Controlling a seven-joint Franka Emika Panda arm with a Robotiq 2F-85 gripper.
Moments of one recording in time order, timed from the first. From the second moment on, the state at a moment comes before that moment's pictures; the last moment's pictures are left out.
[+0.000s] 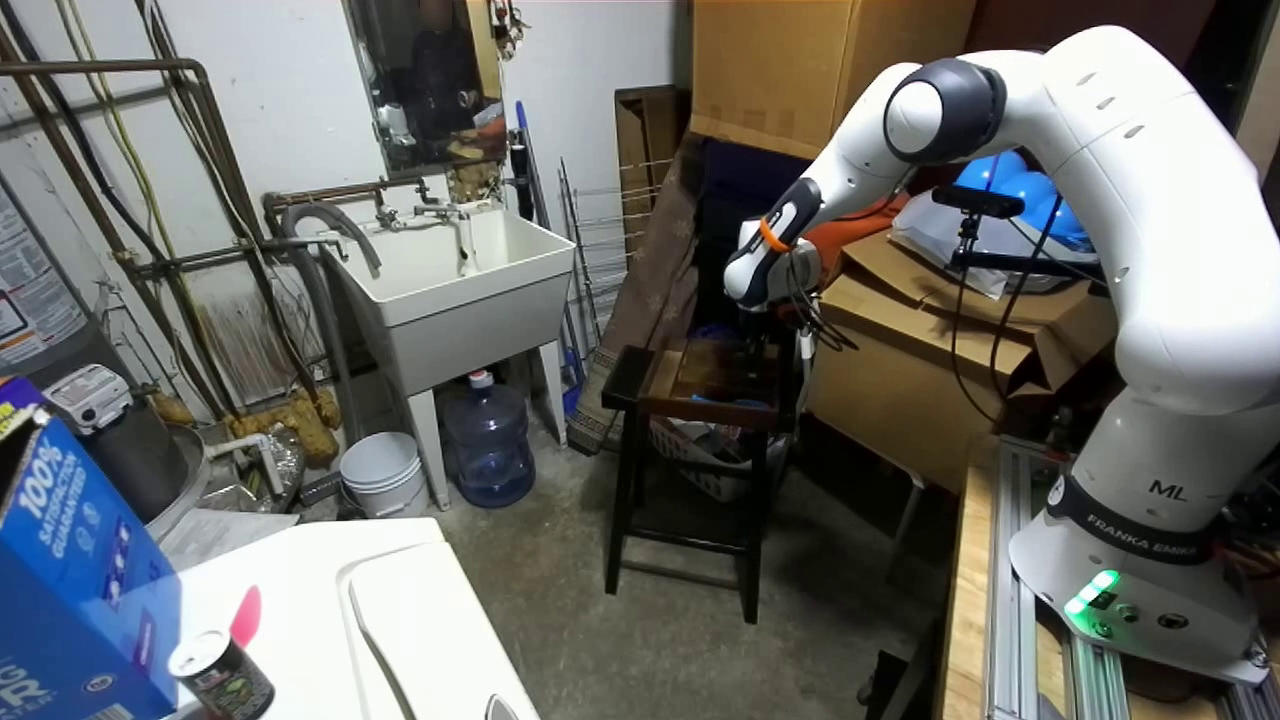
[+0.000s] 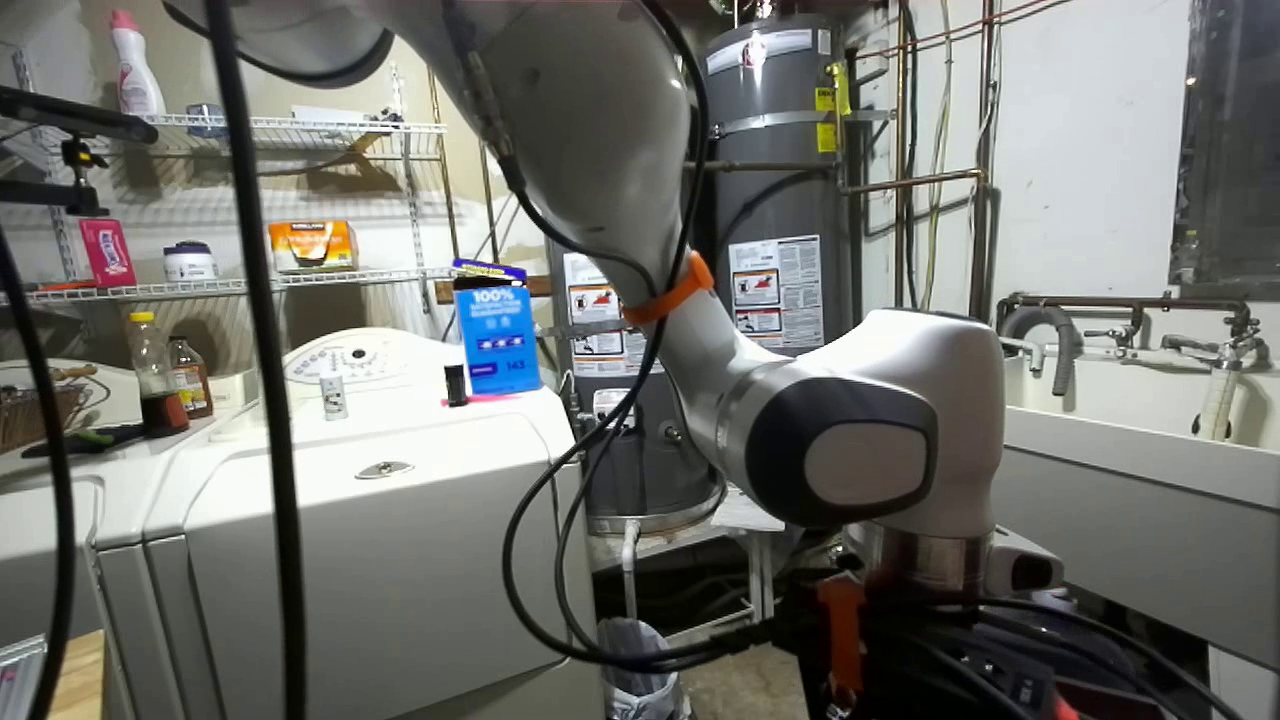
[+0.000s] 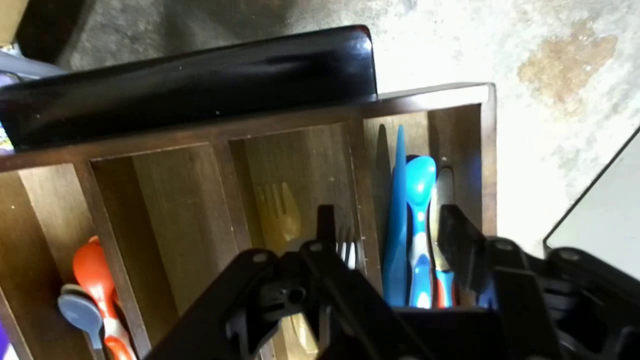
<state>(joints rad) -0.55 0.87 -0.05 -1.72 -0.01 2.52 -0.73</state>
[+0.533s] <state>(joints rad) -0.49 0.91 -0.12 -1.69 -0.02 2.54 -0.60</state>
